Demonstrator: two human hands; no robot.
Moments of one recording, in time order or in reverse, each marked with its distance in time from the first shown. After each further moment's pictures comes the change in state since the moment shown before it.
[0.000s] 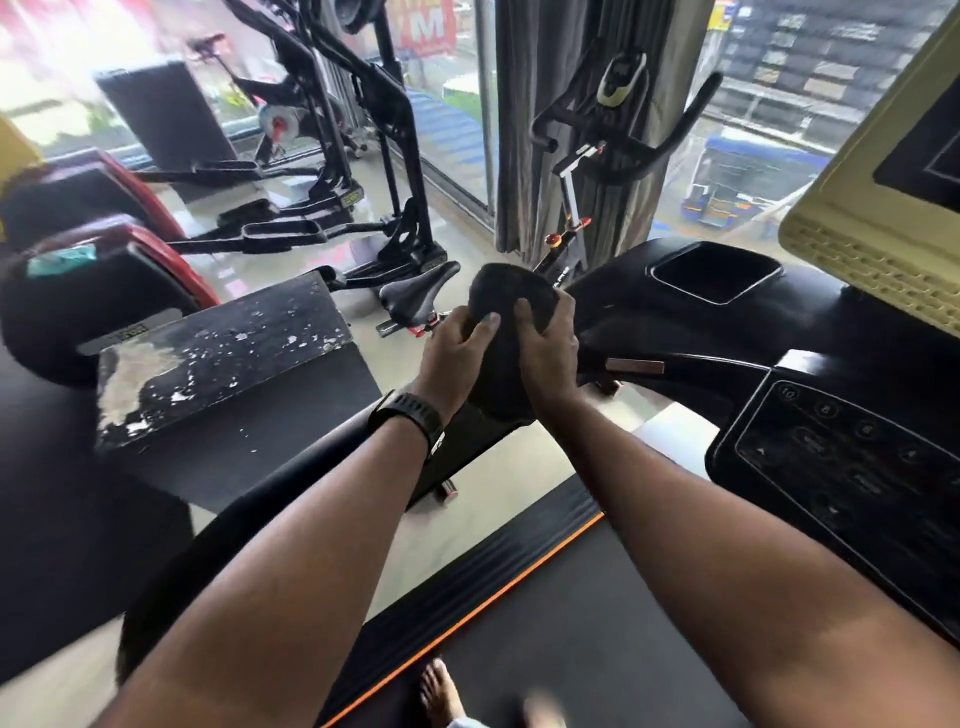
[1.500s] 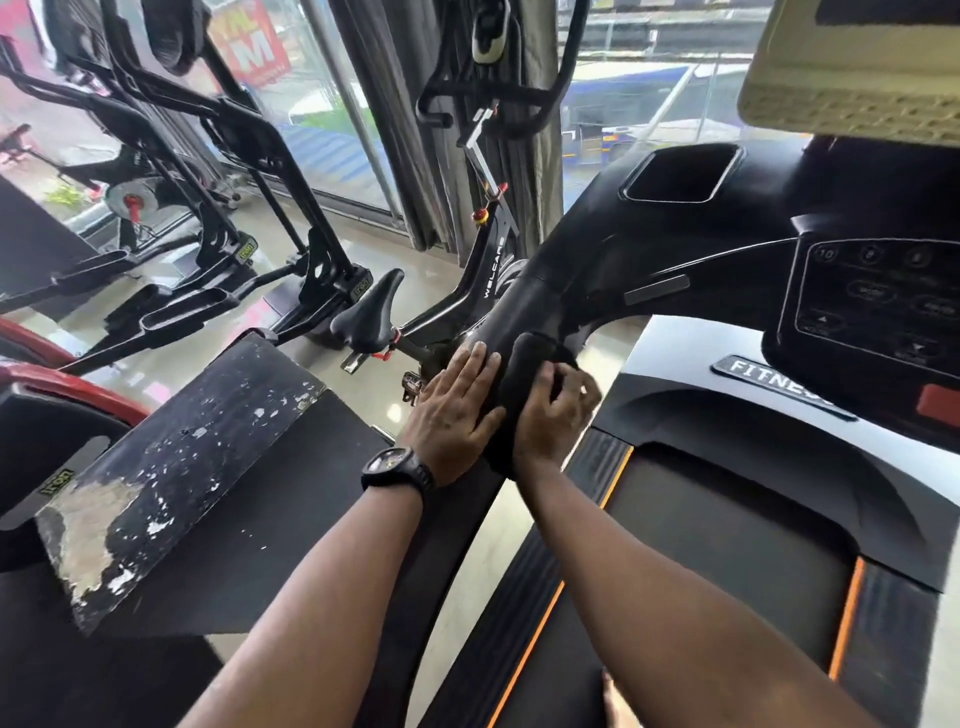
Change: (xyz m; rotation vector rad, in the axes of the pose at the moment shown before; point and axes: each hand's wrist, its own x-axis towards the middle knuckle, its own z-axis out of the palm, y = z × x) left_hand 0.034 -0.108 -0.083 0.984 -0.603 0.644; right_hand -0.053 0.103 0.108 0.071 0.771 0.154
